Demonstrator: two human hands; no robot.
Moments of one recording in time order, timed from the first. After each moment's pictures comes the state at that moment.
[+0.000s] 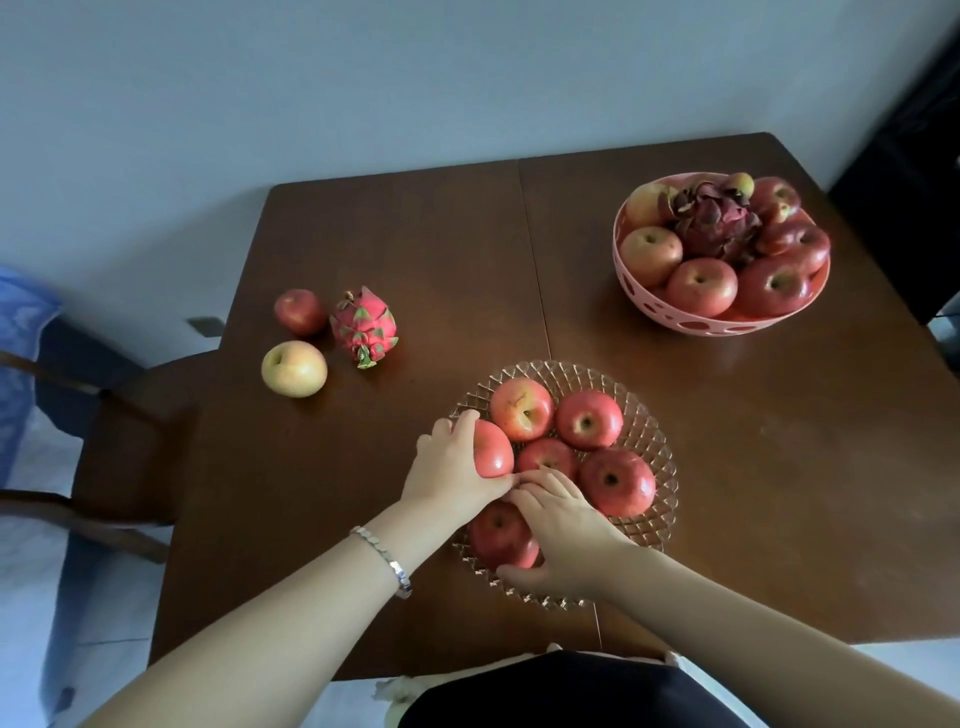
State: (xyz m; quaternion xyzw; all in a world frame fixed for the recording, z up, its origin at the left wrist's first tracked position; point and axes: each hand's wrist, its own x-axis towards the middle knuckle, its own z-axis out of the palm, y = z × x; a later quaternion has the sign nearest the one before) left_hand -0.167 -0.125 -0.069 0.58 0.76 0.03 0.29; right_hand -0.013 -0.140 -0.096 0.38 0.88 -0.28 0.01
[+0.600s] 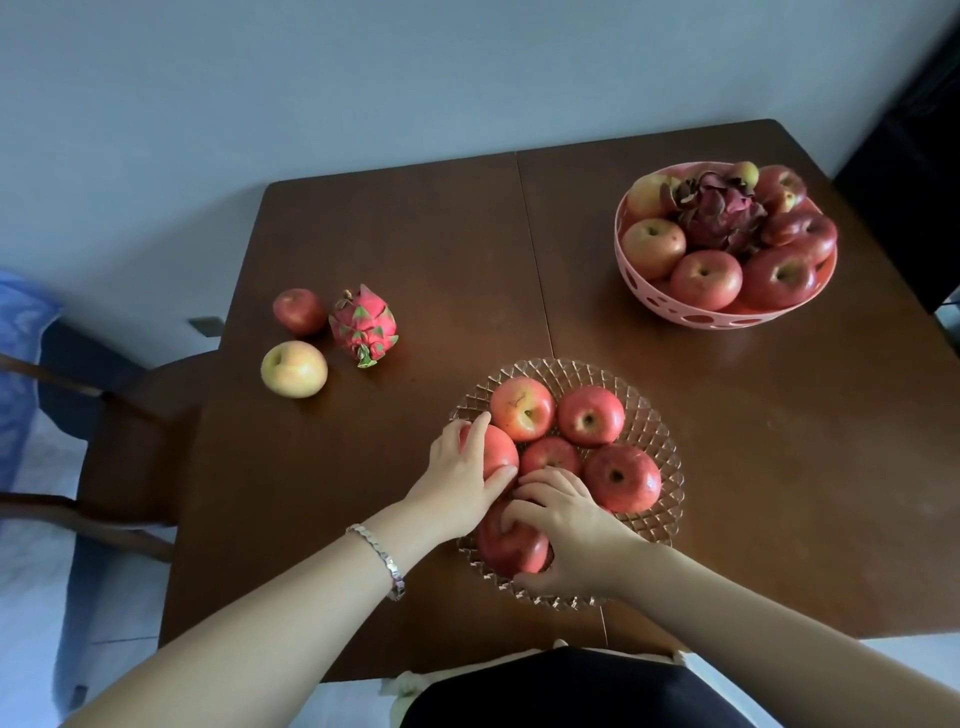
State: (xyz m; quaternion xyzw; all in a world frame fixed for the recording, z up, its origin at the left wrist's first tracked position) left_hand -0.170 -0.130 -0.079 0.62 0.70 0.00 0.36; right_hand -0.004 -0.140 -0.111 0.35 0.89 -0.29 -0.06
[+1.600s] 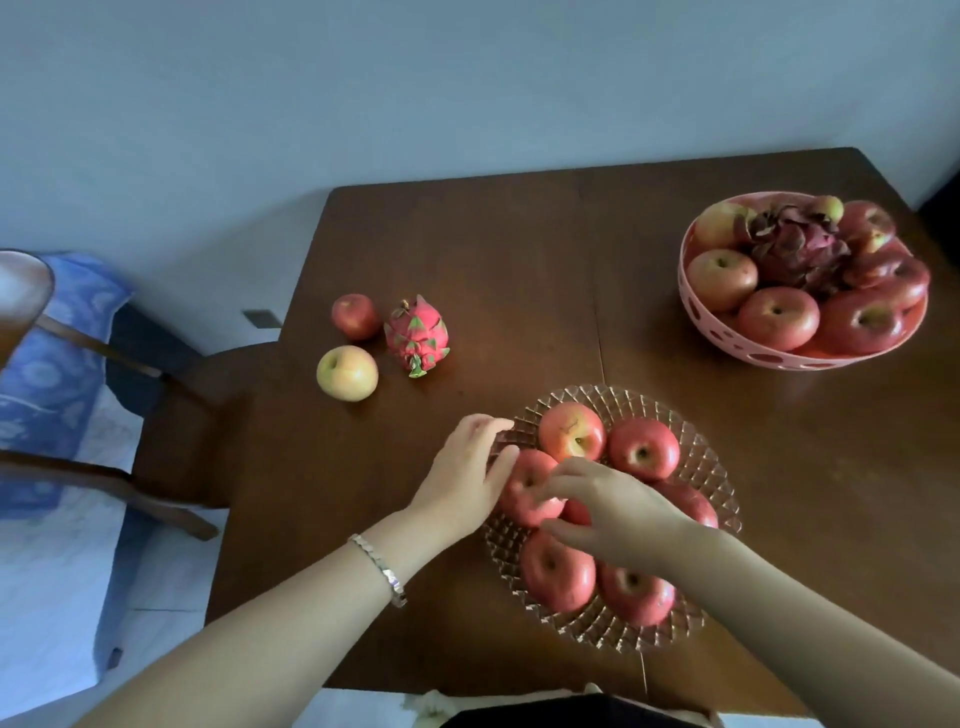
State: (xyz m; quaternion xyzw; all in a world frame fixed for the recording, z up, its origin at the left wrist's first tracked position) left_hand -0.208 -0.128 -0.066 0.62 0.69 0.17 0.32; right_hand -0.023 -0.099 -0.054 0.37 0.85 -0.37 0.00
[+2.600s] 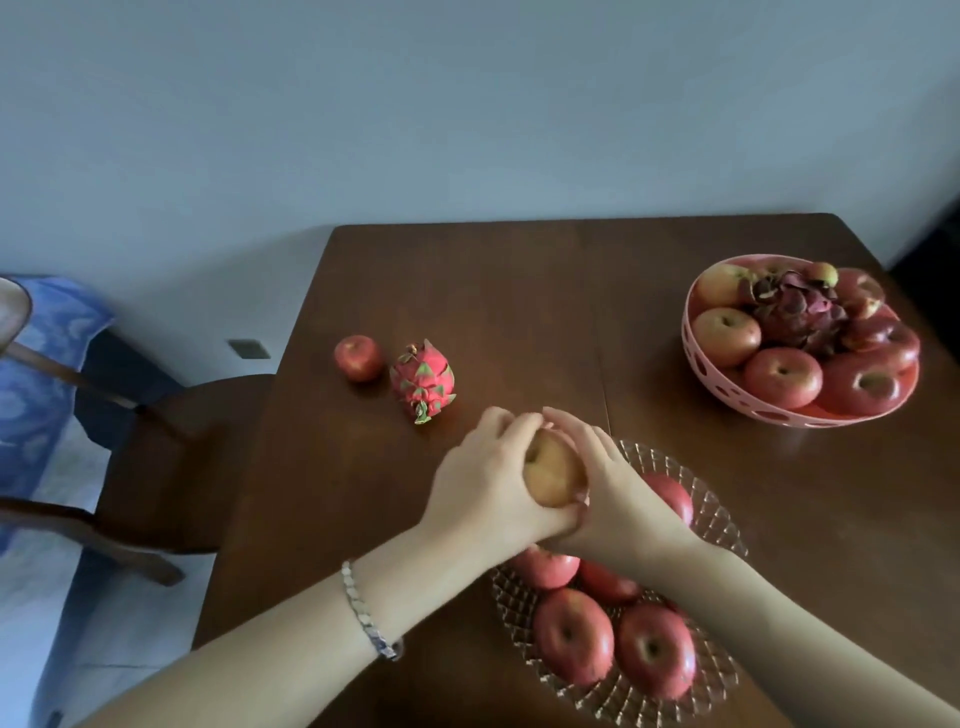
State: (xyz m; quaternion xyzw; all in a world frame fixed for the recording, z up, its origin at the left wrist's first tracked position) left_hand -0.207 -0.100 0.011 0.65 0.70 0.18 0.24; right_hand -0.064 -0.070 -0.016 0.43 0.78 -0.42 -0.19
